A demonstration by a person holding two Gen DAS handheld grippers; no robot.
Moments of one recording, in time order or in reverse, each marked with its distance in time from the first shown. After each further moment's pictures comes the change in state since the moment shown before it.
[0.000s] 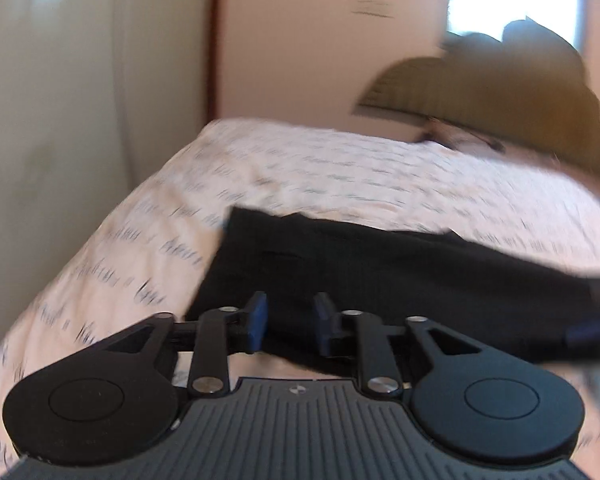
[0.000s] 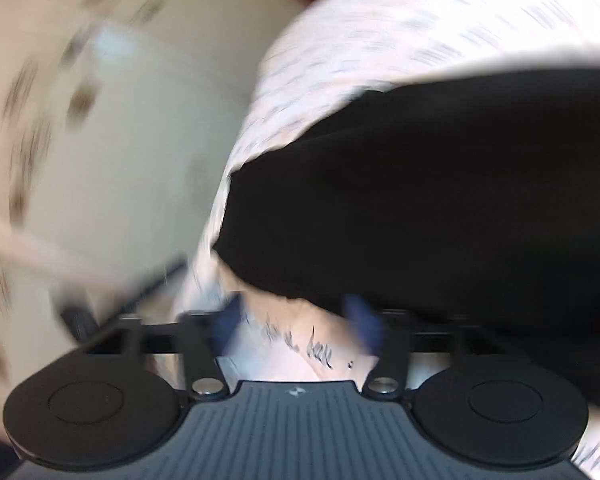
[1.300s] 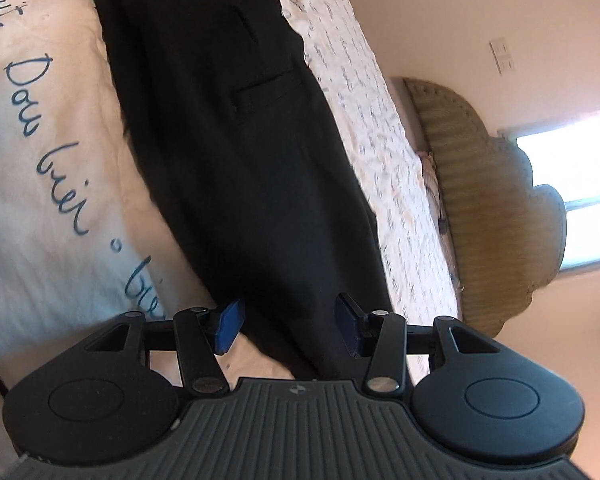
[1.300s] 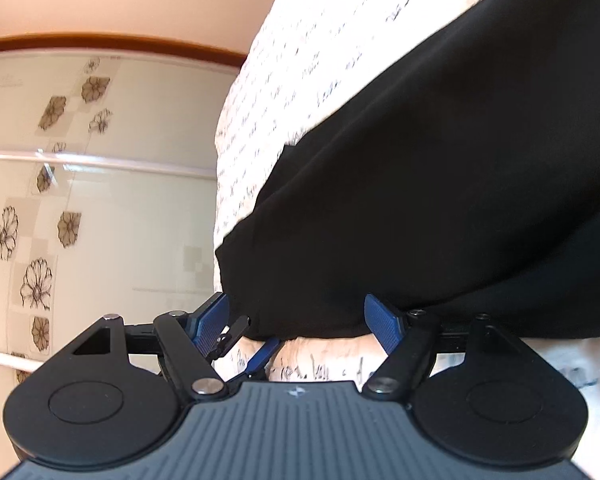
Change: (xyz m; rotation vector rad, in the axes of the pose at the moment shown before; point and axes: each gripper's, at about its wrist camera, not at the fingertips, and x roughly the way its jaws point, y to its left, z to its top) left arm 0.081 0.001 -0.044 -1.047 0.349 -0.368; right arm -0.049 -0.026 -0.006 0.157 -0.158 -0.014
